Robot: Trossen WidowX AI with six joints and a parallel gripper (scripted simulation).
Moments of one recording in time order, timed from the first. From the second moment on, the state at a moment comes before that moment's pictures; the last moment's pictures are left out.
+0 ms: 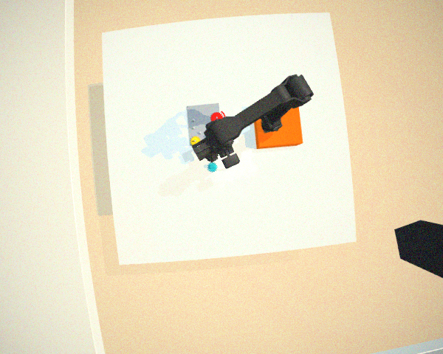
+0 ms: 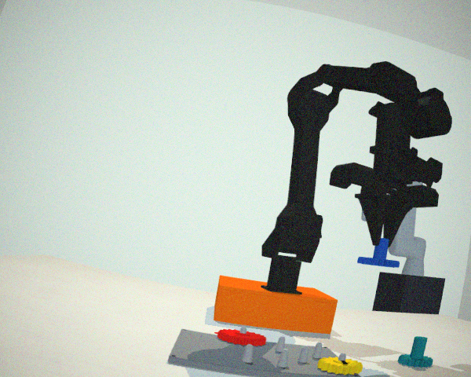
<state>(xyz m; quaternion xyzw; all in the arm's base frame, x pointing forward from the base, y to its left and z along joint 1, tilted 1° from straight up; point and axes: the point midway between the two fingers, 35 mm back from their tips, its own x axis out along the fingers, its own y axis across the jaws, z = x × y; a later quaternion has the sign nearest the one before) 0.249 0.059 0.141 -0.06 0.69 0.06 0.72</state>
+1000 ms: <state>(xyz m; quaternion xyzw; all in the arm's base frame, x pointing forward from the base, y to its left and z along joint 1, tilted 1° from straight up) 0.271 0.012 0.120 -0.07 0.69 0.06 0.72</state>
